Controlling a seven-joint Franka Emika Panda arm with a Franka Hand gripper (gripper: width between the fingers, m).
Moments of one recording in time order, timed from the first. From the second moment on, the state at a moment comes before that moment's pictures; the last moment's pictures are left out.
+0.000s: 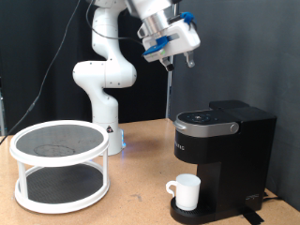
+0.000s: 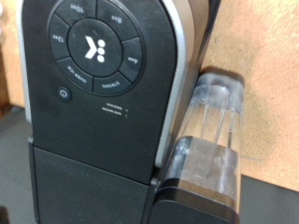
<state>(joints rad) -0.30 -0.52 0.33 -2.33 0.56 1.98 1.99</state>
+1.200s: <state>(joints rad) -0.33 -0.27 0.45 -2.09 0.28 1.98 2.18</state>
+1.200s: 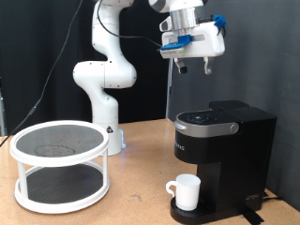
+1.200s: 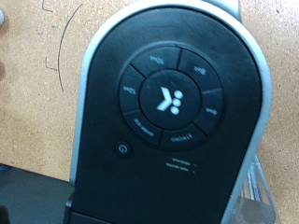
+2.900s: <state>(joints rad) -0.33 -0.02 0.48 -1.97 0.12 1.84 2.23</state>
